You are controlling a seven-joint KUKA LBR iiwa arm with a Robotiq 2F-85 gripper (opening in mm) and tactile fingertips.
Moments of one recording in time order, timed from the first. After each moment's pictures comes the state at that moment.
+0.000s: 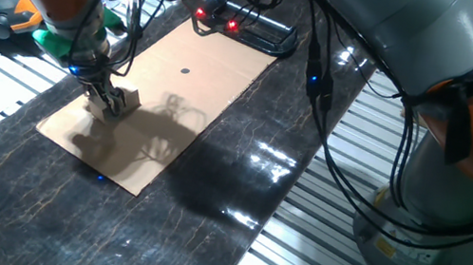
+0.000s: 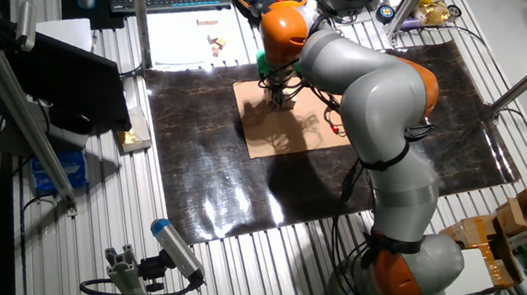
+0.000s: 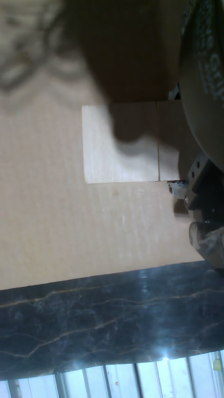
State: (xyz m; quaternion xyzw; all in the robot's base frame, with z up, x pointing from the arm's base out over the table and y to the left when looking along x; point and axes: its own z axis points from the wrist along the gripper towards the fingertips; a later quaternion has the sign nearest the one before) arm 0.669 0.122 0.041 0.76 0.65 -0.02 0.06
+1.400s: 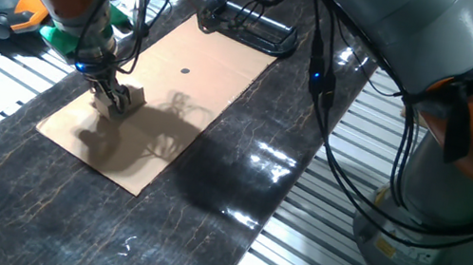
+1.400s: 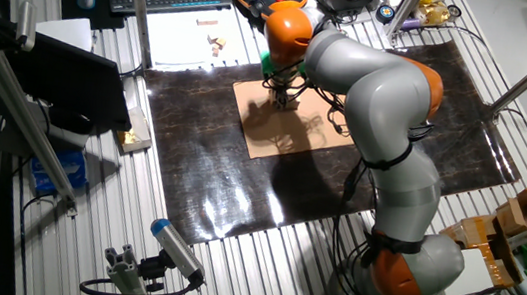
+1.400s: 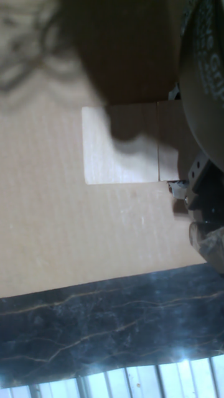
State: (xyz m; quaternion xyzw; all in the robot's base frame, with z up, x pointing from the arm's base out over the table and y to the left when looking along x) arm 0.666 0.106 0.041 0.77 0.64 -0.02 0.06
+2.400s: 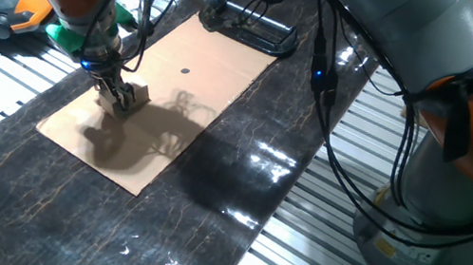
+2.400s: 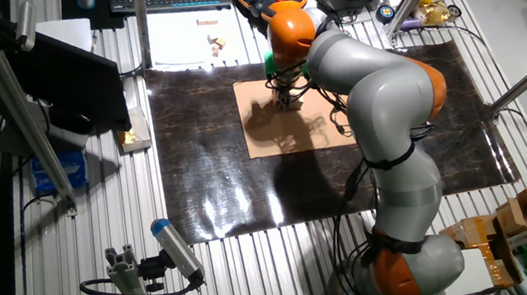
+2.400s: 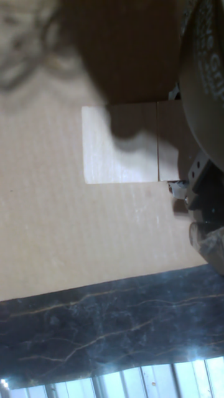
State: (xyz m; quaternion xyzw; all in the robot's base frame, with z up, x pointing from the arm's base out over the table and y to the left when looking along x) arm 0.665 0.096 0.040 0.77 0.63 -0.02 0.06
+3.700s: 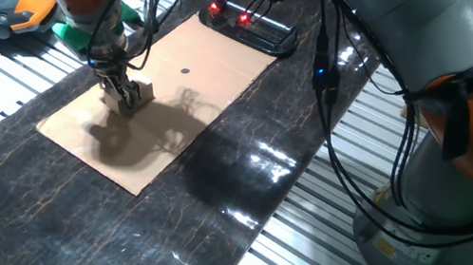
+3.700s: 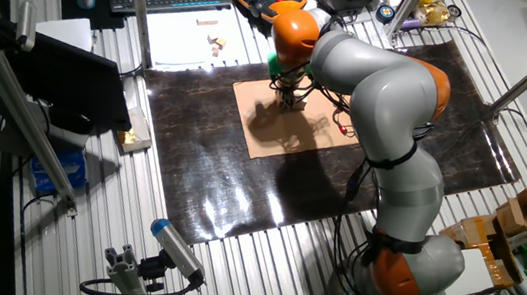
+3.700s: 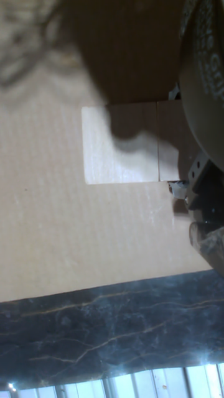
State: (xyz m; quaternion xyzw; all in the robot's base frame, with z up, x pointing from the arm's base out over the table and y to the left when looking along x) arm 0.660 0.084 0.040 0.77 0.64 -0.03 0.06
